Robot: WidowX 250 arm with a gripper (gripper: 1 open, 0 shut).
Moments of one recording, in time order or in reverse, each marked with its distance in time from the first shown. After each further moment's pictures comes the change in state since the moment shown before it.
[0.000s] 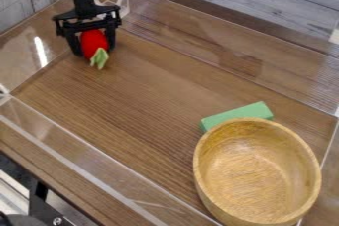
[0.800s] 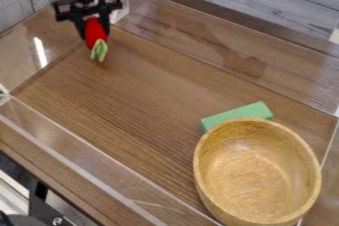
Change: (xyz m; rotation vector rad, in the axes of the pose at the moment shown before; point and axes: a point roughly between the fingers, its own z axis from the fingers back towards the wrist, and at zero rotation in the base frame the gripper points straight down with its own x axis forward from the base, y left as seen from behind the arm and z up) arm -0.009 -0.015 0.029 -0.047 0.020 0.016
